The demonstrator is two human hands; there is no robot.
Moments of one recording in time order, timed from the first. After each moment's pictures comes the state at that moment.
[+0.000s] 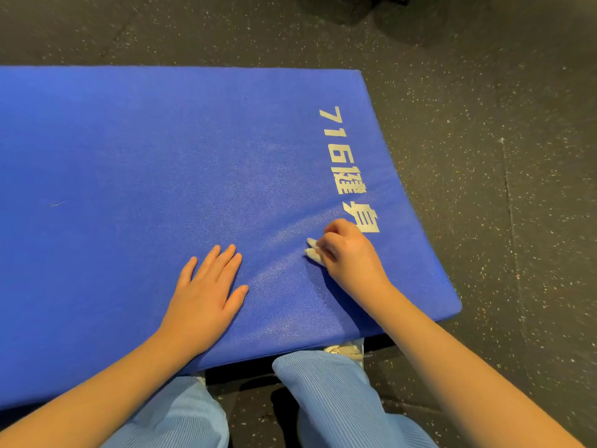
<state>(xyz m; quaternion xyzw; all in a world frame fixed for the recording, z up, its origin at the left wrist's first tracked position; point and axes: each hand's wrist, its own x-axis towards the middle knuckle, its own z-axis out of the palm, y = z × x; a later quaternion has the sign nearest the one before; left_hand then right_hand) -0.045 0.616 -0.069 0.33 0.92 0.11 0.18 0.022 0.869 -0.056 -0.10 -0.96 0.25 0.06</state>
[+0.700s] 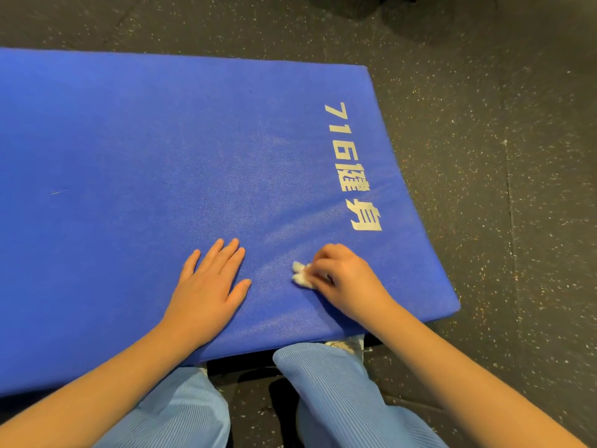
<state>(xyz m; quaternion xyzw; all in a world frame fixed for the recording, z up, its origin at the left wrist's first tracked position) -0.046 0.616 -0.070 0.33 0.92 0.13 0.18 0.045 0.851 -0.054 -0.02 -0.96 0.28 0.03</state>
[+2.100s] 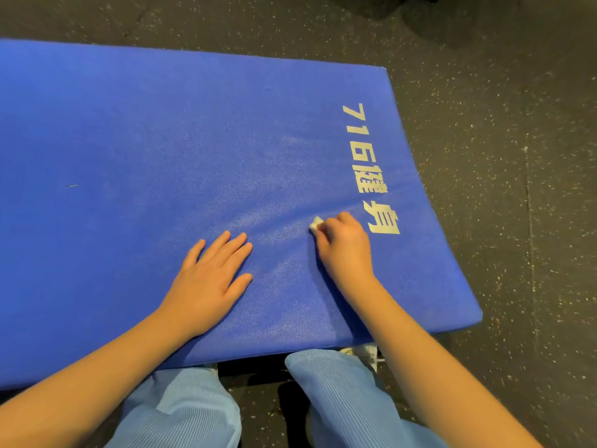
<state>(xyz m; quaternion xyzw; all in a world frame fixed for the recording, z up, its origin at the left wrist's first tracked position) -0.068 0.600 -0.069 0.37 0.90 0.12 0.19 -0.014 0.836 -0.069 -0.18 -0.95 0.25 0.10</state>
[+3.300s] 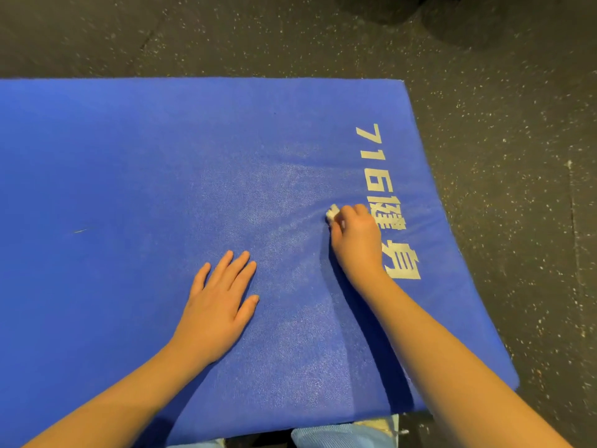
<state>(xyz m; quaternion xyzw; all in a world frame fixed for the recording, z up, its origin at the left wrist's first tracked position) -0.102 0.620 -0.087 0.35 0.92 0.09 0.16 -0.094 0.883 -0.101 -0.24 -0.94 0.24 0.10</state>
